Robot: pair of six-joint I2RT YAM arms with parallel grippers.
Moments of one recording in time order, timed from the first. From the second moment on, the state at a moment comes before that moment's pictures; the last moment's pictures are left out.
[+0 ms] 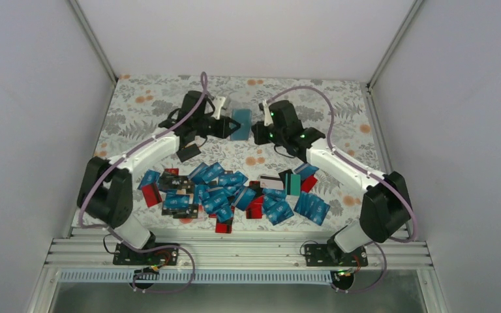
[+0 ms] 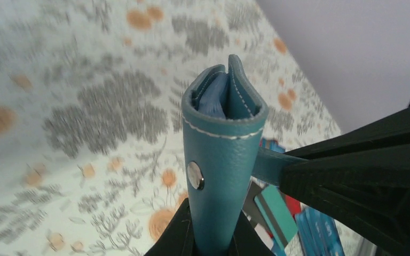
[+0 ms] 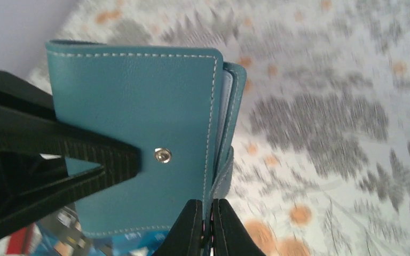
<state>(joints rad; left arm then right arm) -0.46 1.58 1.20 -0.20 0.49 -0.32 0.62 1.52 1.21 -0.29 -0.08 0.38</state>
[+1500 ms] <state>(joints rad) -0.45 1.64 1.16 -0.20 0.15 -0.35 0.49 1.63 1.03 -0.28 -0.30 0.43</state>
